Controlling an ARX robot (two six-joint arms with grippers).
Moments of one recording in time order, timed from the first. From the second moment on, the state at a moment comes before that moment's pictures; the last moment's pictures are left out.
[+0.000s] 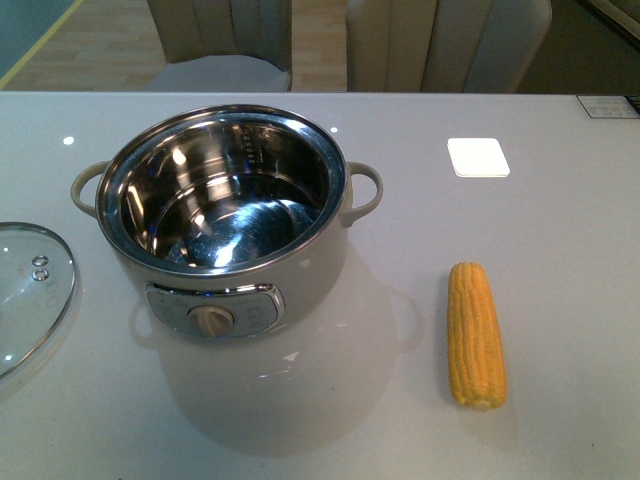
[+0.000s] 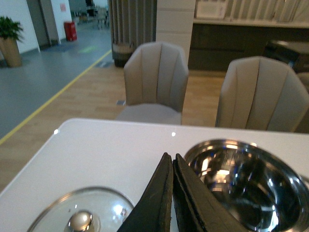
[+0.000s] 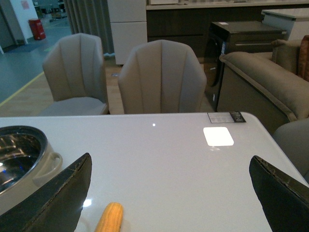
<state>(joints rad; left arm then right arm) 0.00 0.14 0.01 0.13 0.00 -0.01 0.00 0.00 0.02 0.00 0.00 0.00</state>
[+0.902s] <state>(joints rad) 0.00 0.01 0.01 0.00 0.00 -0.01 -0.03 0.65 0.22 -0.31 -0.02 0.10</state>
